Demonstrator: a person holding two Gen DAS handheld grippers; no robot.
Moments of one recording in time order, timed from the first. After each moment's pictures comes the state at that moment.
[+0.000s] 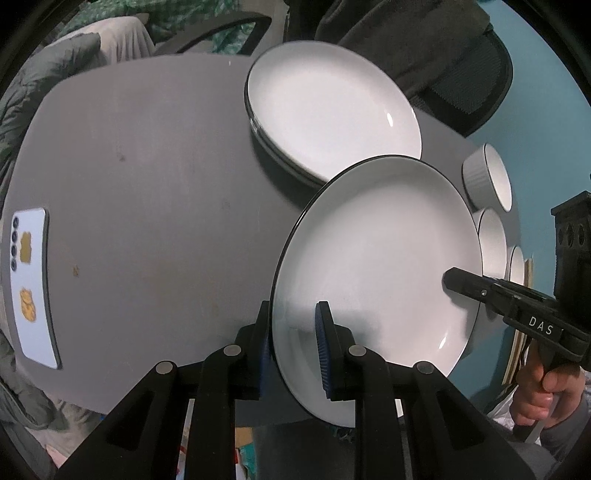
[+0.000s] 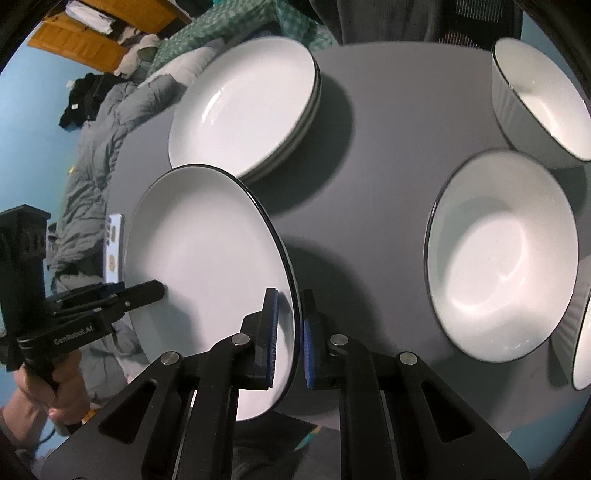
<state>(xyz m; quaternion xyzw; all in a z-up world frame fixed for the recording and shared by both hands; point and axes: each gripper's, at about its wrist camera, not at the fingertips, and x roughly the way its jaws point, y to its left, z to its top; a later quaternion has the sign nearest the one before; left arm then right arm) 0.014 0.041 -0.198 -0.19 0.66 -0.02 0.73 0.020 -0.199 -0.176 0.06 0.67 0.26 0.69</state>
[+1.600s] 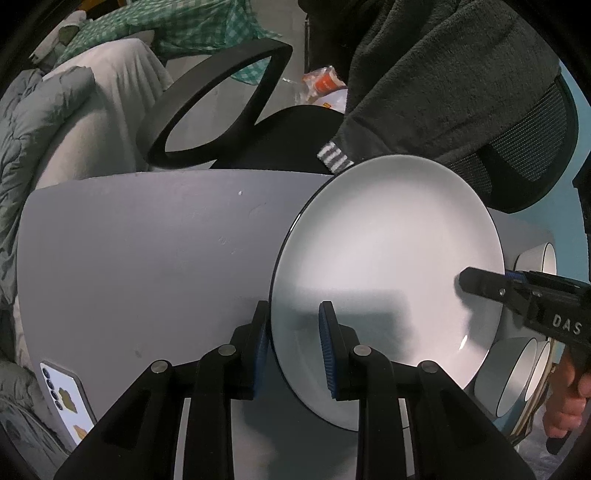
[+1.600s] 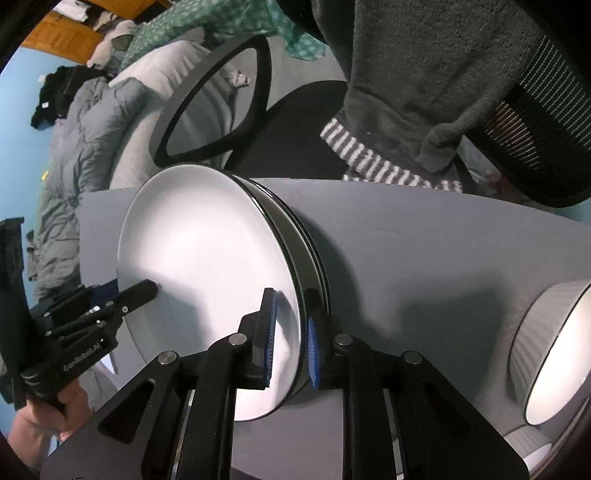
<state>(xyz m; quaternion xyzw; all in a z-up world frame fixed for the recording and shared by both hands) 0.151 0.079 -0.227 -0.14 0.67 0.02 0.72 0.171 -0.128 -0.197 0.00 0.72 0.23 0.66</state>
